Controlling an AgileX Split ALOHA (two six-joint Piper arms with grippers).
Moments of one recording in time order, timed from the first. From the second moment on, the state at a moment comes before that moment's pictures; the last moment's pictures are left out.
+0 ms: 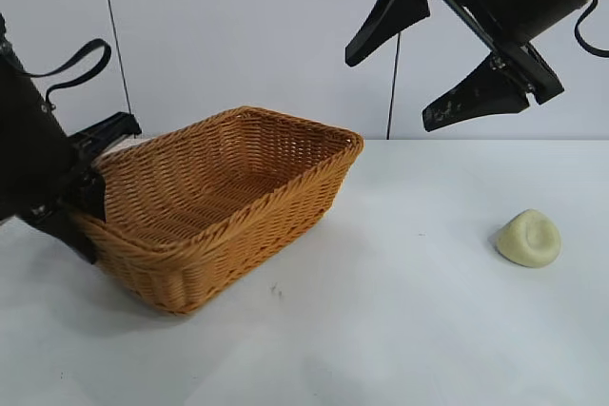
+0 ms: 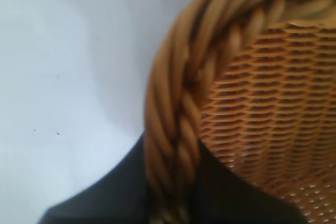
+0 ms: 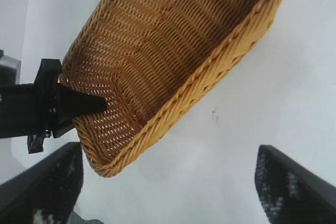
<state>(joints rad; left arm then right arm) -0.22 1.84 -1.17 -0.37 0.74 -0.73 0.21 1.62 -1.11 0.85 0.79 -0.35</state>
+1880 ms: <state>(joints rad) -0.20 2.20 -1.60 -0.33 1.04 -0.09 0.21 1.62 -1.11 0.85 0.81 -0.35</state>
